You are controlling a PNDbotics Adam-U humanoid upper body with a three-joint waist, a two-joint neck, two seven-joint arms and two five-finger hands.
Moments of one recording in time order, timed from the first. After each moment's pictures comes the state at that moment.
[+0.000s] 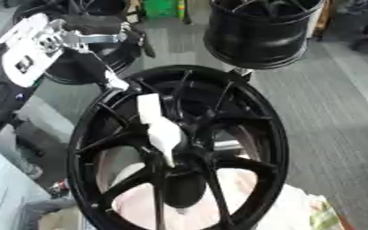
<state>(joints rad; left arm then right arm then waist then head) -1.09 0.52 -0.60 -1.10 -0.38 -0.55 -0.56 0.01 -0.30 -0.15 -1.74 0.10 0.02 -0.52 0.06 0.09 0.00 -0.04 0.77</state>
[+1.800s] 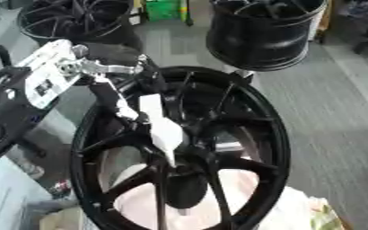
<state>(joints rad) -1.03 0.51 -0.70 -1.13 -0.43 -0.55 -0.56 0.01 -0.30 -0.15 -1.74 0.10 0.02 -0.52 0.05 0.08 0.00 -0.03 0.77</state>
